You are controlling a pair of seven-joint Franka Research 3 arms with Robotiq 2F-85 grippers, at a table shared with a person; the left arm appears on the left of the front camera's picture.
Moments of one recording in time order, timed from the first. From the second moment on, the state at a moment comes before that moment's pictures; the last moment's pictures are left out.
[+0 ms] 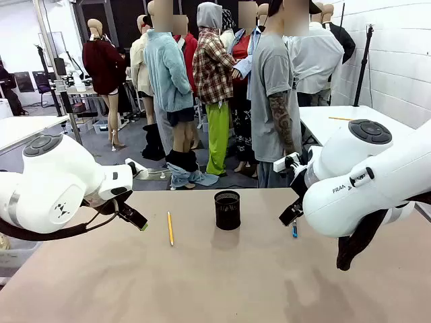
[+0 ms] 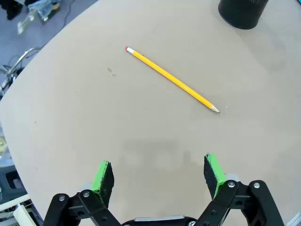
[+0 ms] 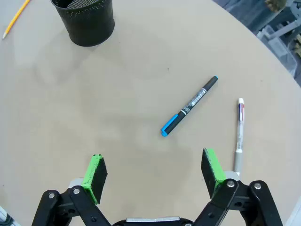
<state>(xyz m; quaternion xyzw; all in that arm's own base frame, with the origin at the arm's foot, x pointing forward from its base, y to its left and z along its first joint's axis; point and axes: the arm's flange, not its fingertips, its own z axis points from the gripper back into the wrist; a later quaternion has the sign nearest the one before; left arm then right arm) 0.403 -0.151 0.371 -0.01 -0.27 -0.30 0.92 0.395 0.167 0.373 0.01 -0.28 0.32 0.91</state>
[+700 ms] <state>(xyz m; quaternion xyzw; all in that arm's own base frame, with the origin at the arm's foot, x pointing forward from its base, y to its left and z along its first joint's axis) 0.402 -0.153 0.371 -0.01 -0.27 -0.30 0.92 0.395 0.167 0.374 0.01 -0.28 0.32 0.91</state>
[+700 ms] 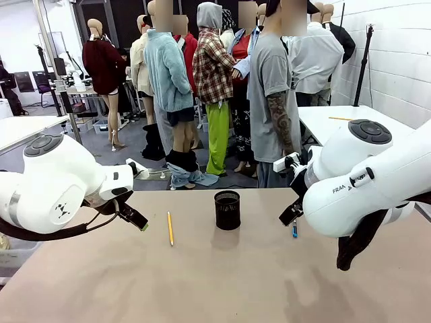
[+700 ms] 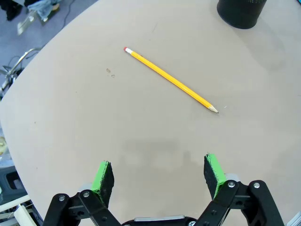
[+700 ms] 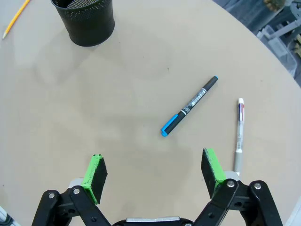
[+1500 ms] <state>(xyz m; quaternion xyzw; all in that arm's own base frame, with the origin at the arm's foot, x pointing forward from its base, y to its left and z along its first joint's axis) 0.378 0.033 0.539 0.03 -0.42 -0.14 0.89 0.375 -0.010 0.554 -0.09 -0.47 0.13 0.87</state>
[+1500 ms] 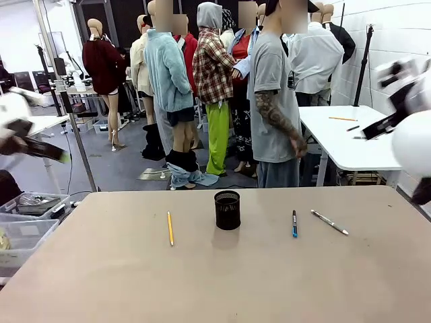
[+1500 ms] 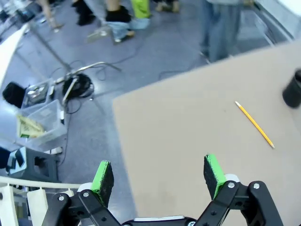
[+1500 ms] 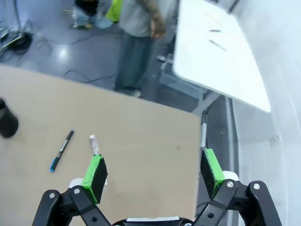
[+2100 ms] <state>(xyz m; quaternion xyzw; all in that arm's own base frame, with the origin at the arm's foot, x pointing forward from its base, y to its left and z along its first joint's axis) 0.281 0.179 0.581 -0.01 -0.48 -0.09 0.87 0.293 -0.109 0.625 -0.13 -0.52 0.01 0.85</state>
